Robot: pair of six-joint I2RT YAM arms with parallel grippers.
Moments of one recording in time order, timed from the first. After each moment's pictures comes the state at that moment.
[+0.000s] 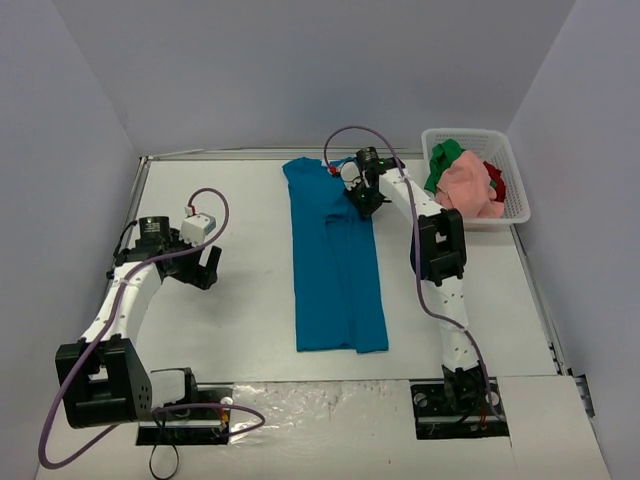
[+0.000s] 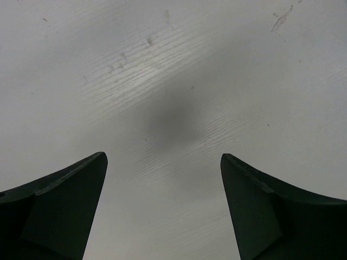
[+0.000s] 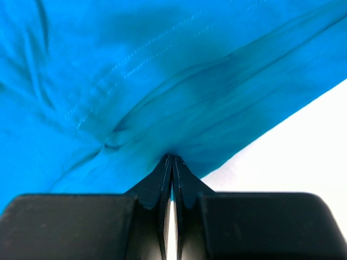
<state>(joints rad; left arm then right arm) 0.10 1.23 0.86 -0.61 0.36 0.44 0.34 2.49 2.20 -0.89 -0.12 -0.45</state>
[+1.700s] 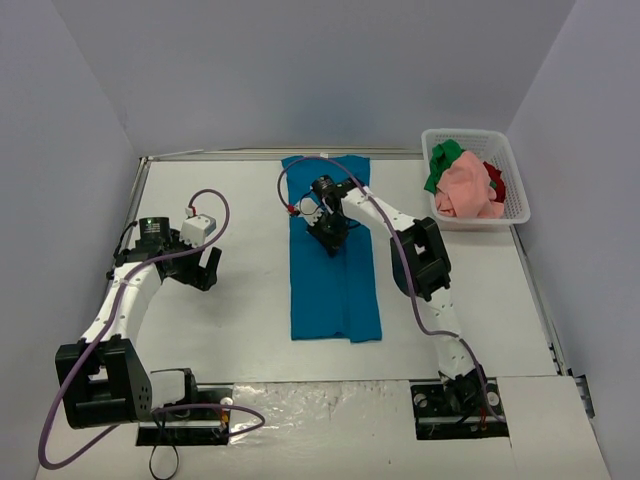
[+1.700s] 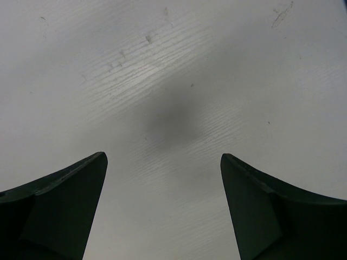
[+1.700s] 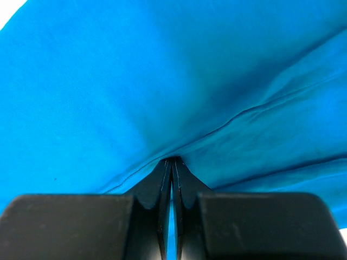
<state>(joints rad) 0.10 1.23 0.86 -0.63 0.36 0.46 0.58 2.38 2.00 -0.99 -0.20 -0.45</state>
